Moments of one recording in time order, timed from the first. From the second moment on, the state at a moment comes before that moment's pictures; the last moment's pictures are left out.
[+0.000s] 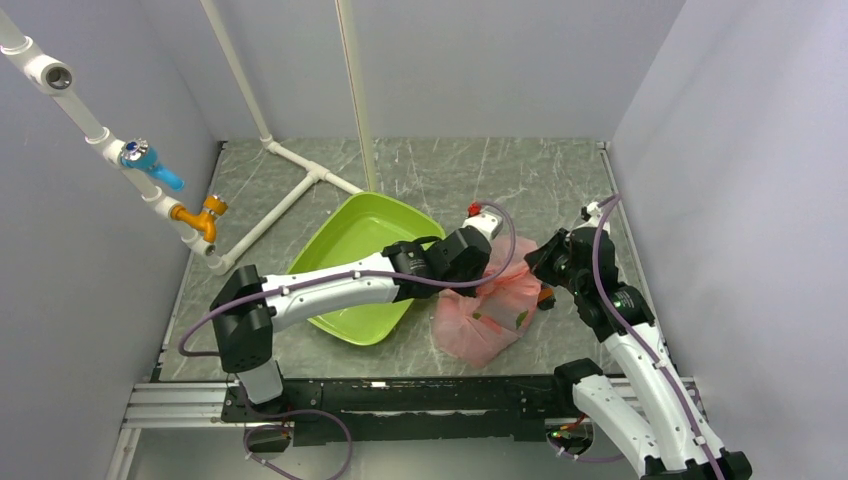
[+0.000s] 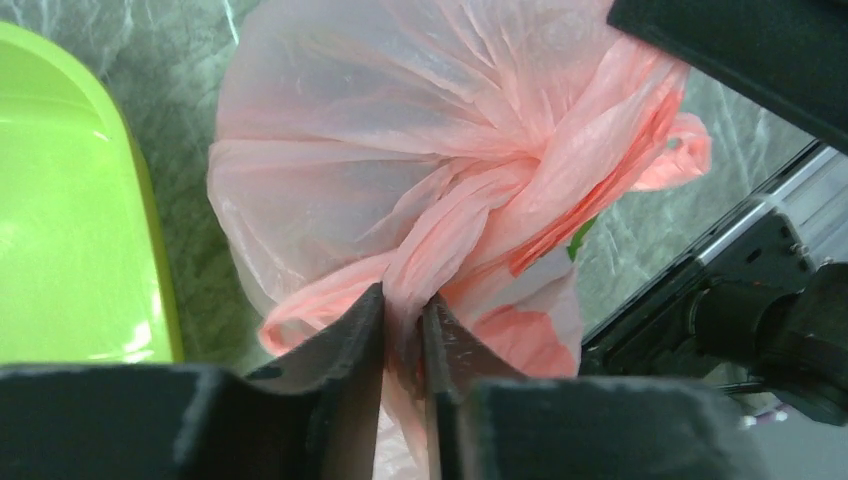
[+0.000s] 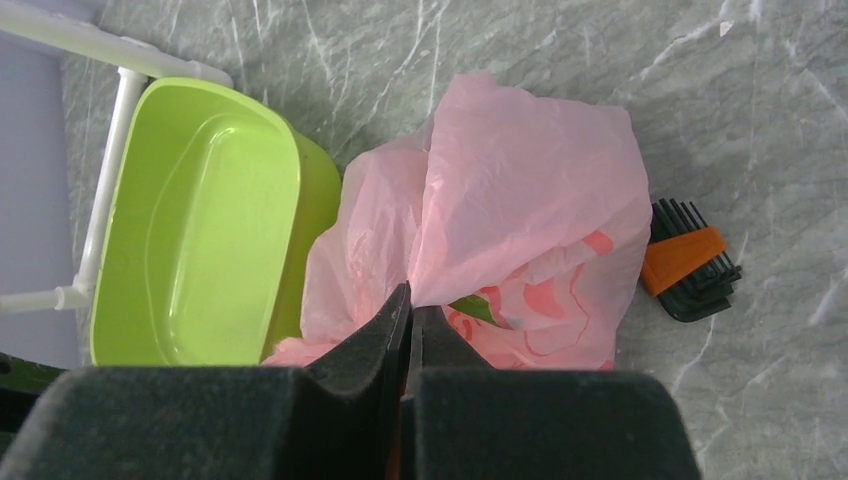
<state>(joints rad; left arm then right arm) -1.16 1.71 1.45 -0.47 -0.24 -0.52 0.26 0.72 0.74 -0.58 0.05 0.69</state>
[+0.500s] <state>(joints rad) -1.16 1.44 1.03 -0.11 -0.24 -0.68 0.25 0.82 0.84 -0.68 0.18 0.73</state>
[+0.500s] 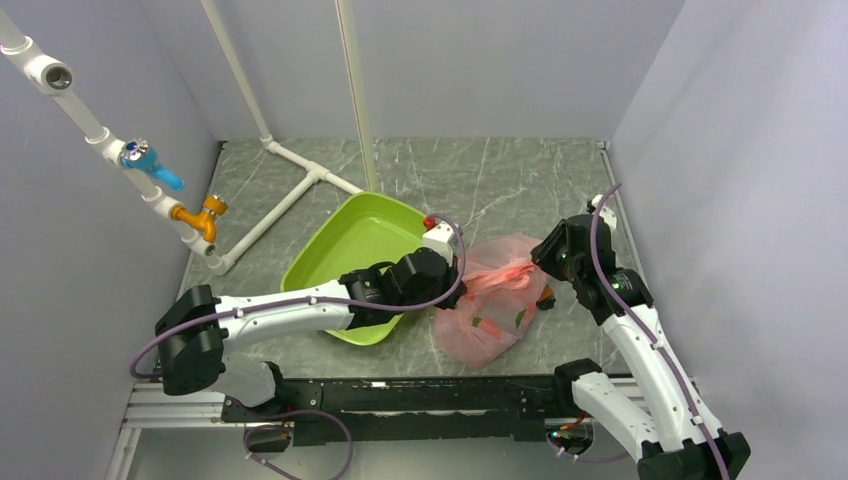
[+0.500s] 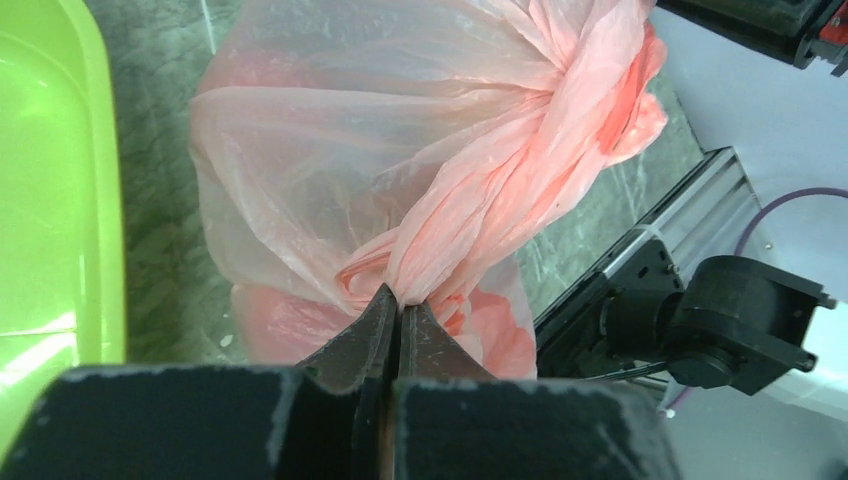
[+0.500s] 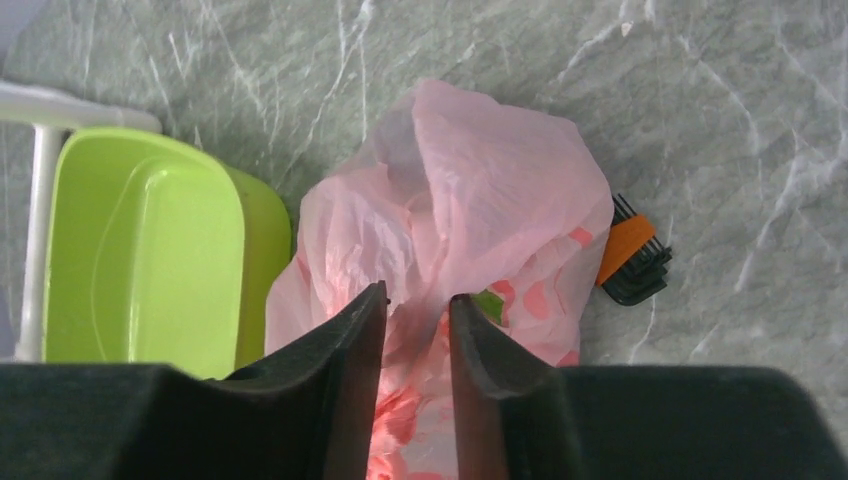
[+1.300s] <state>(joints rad) -1.16 1.44 0.99 0.03 -0.15 -0.73 0.25 0.63 0.83 -0.74 -0.25 0.76</state>
